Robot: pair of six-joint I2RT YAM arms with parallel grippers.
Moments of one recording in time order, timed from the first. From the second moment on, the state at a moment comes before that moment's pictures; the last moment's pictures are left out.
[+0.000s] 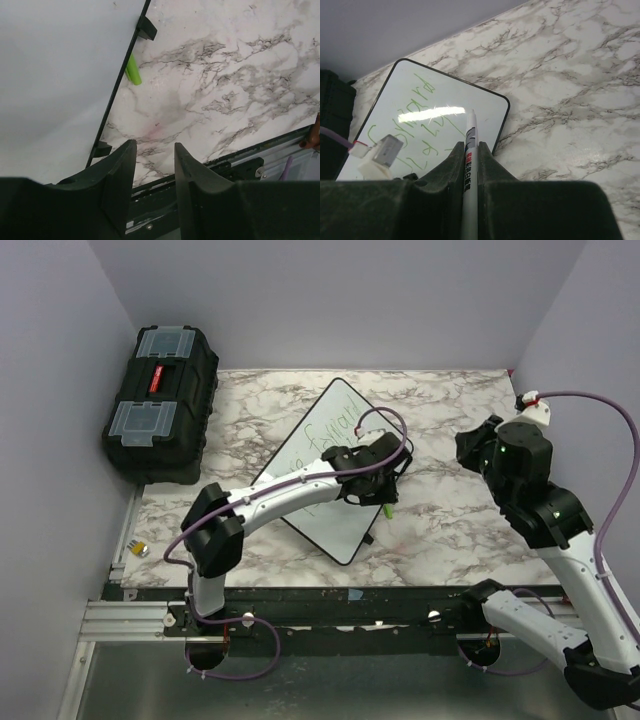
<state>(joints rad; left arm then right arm) -1.01 1.82 1.63 -0.75 -0.12 -1.00 0.46 0.87 1.18 -0.64 0.46 0.55</state>
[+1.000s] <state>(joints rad) -1.03 2.14 1.80 -0.76 -0.23 -1.15 0.46 0.80 1.18 -0.70 0.42 0.55</state>
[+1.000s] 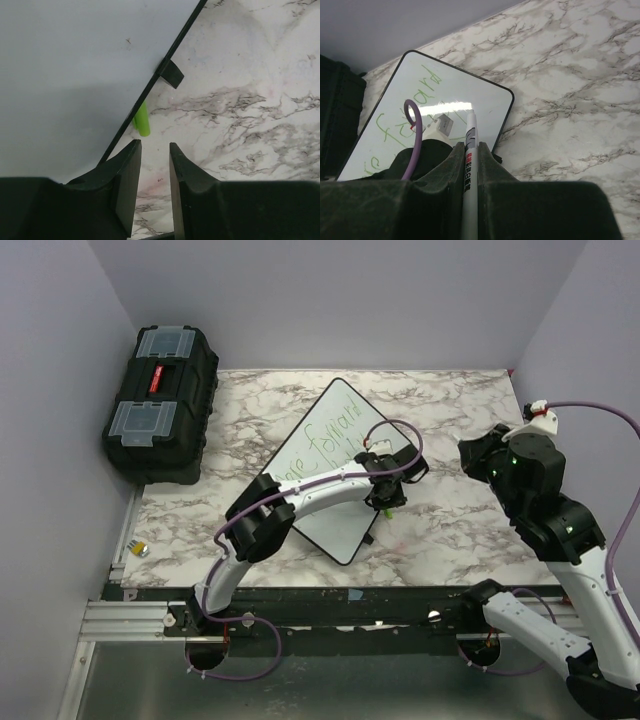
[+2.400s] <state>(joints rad) -0.99 2.24 1.80 -0.75 -0.22 -1.17 0.46 0.78 1.12 -0.70 0.40 0.53</state>
